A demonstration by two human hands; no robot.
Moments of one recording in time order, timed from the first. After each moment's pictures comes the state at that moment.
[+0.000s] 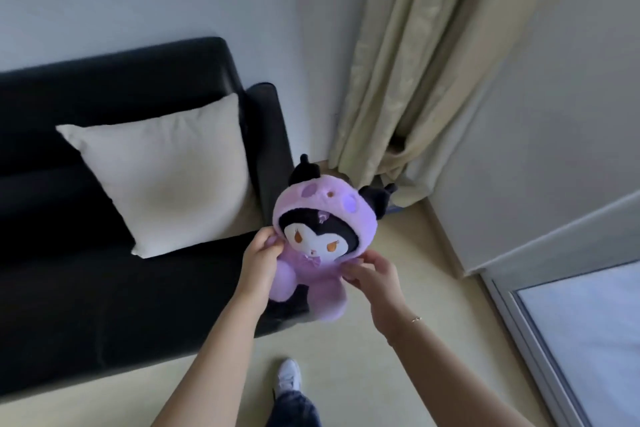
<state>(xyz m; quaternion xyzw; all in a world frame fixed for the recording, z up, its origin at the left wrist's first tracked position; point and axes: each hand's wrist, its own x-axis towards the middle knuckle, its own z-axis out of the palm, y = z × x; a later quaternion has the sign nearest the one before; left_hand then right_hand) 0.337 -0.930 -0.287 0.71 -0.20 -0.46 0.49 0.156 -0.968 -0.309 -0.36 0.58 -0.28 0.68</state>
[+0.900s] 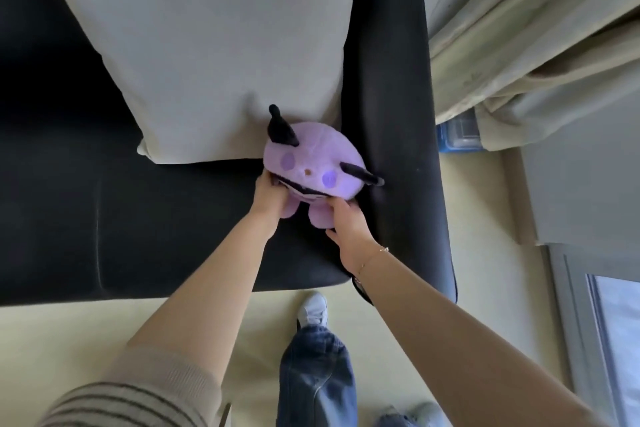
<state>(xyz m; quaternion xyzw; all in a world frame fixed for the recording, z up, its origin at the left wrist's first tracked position) 0.553 -0.948 -0.547 0.74 -0.07 -0.51 0.43 0.422 -0.973 -0.511 -0.29 0.65 -0.09 0.70</state>
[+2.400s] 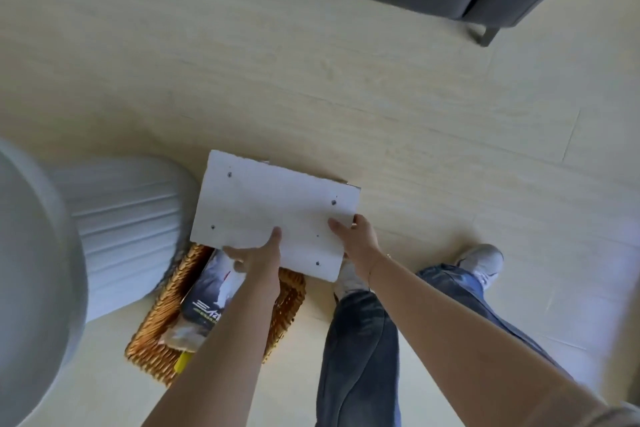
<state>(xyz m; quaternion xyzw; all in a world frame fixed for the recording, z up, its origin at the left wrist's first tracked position) 0.232 -0.321 -0.739 0.76 0.46 -0.31 0.34 0.146 -0.450 -0.752 -0.39 0.61 0.19 0.66</state>
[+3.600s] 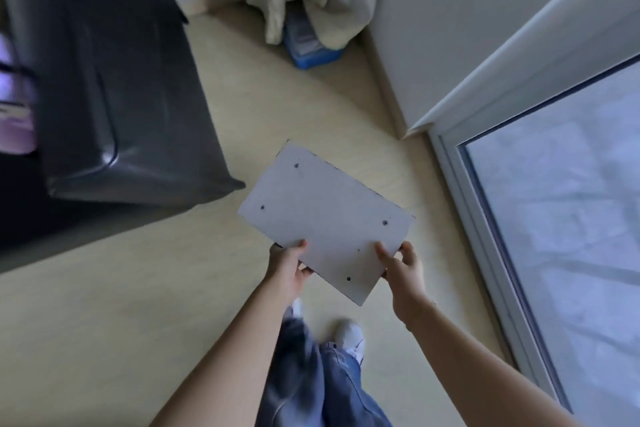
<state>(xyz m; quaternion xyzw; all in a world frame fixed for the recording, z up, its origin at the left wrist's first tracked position) 0.042 -0.851 -0.620 0.66 0.13 -0.64 0.38 -0.141 -0.870 -0.600 -0.17 0.72 -0.27 0.61</state>
